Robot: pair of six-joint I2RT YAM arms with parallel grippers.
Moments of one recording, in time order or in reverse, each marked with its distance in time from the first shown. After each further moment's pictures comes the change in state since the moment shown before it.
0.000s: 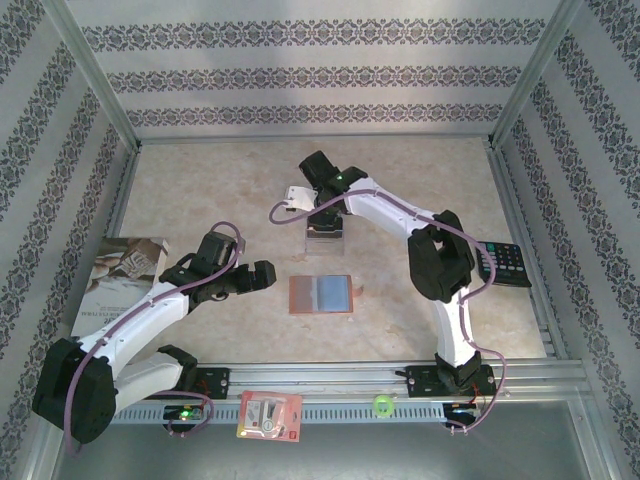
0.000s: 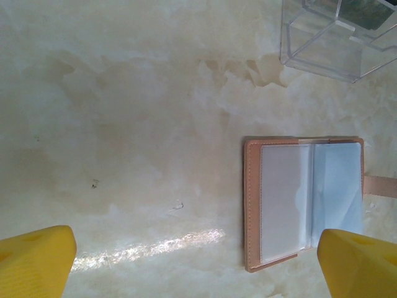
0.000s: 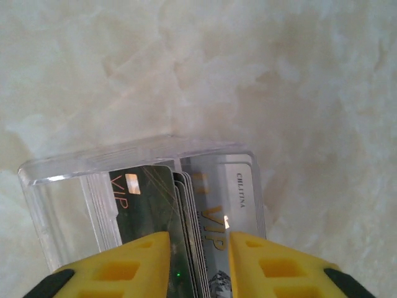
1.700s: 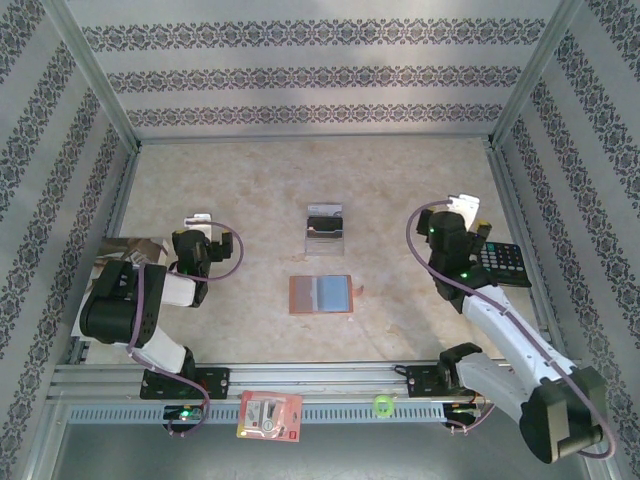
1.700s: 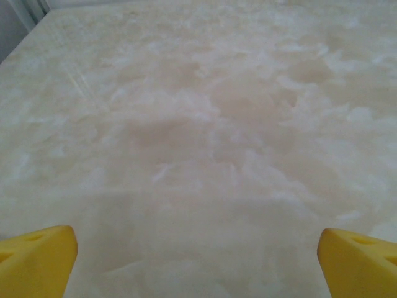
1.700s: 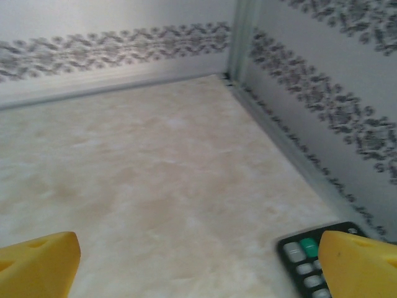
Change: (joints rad) left arm 0.339 0.518 -0.233 1.278 -0.443 0.640; right arm -0.361 -1.101 -1.152 0.679 0.617 0.994
